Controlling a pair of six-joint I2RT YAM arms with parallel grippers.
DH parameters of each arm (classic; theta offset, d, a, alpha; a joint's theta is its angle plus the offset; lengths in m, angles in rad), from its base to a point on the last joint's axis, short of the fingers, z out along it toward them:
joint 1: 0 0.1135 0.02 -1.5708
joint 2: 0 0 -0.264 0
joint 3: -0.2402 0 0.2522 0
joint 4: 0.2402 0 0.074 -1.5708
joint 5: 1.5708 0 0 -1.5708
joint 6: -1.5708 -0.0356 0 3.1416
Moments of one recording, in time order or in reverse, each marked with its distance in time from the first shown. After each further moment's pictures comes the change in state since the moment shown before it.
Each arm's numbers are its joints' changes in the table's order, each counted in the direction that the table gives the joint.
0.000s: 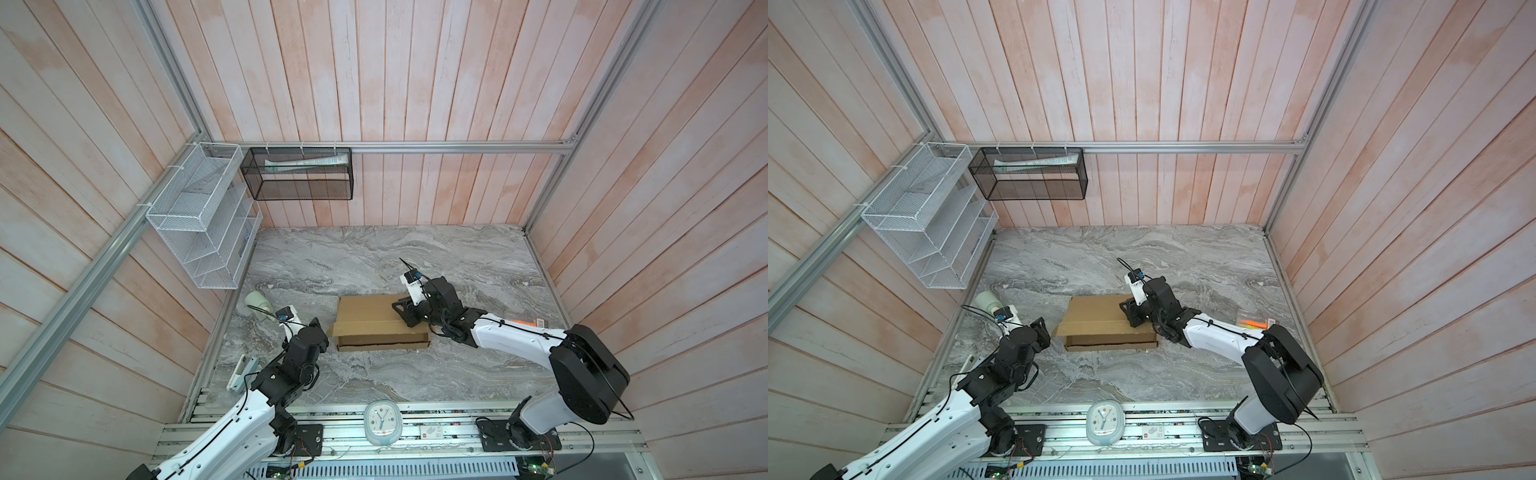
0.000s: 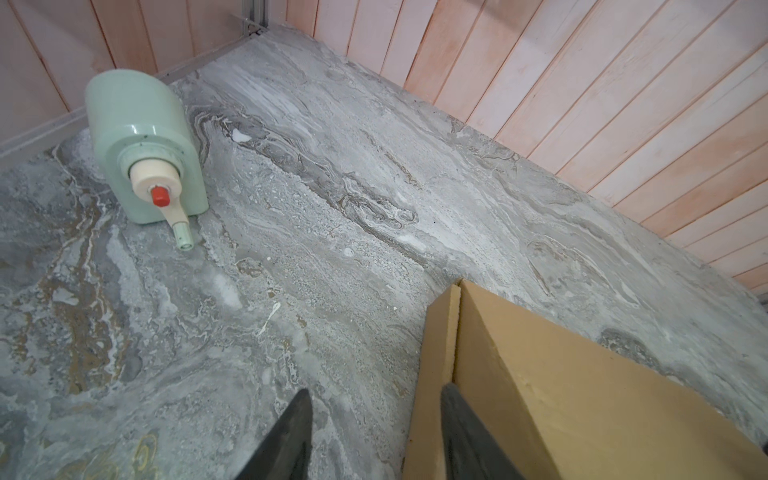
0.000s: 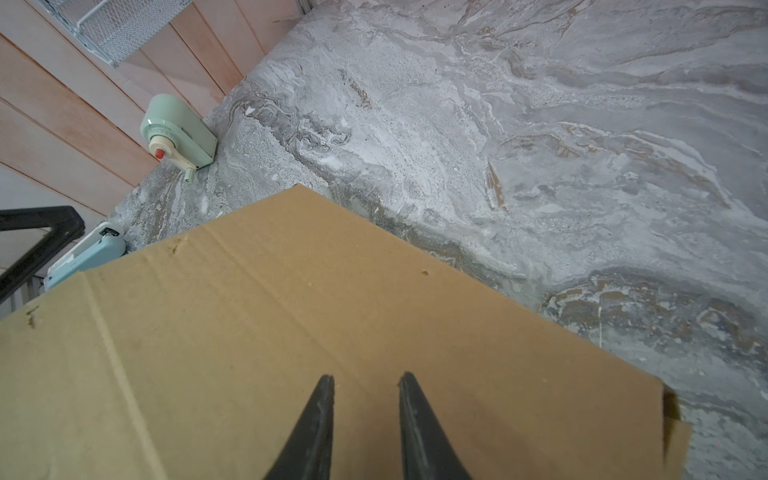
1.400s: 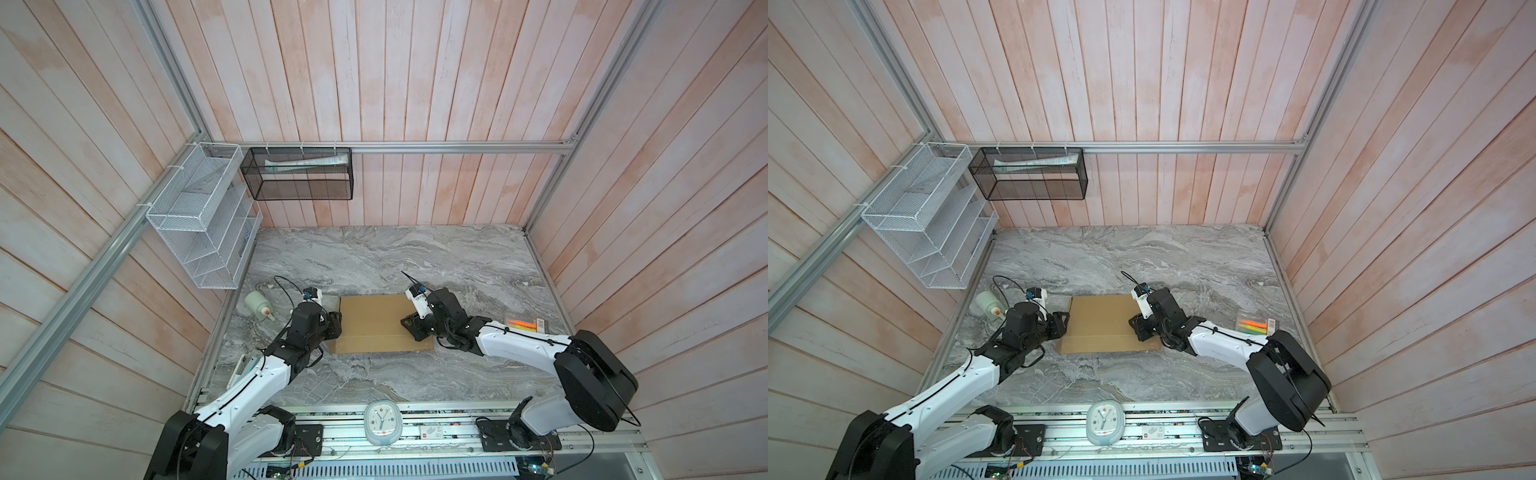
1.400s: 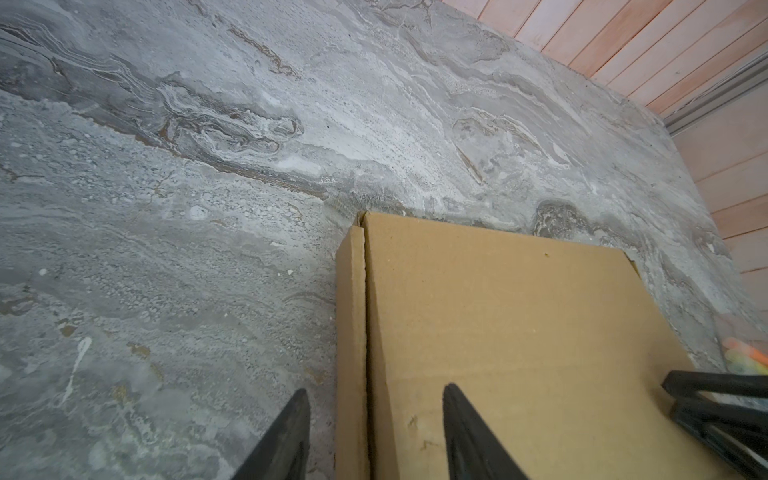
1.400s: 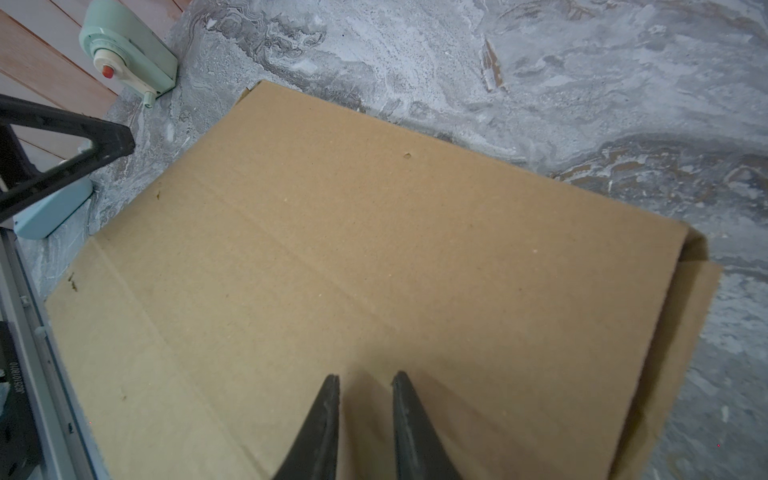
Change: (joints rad) left arm 0.217 0.365 -0.101 -0.176 0.605 -0.236; right arm 0.000 -0.048 0.093 0.098 -0.010 -0.026
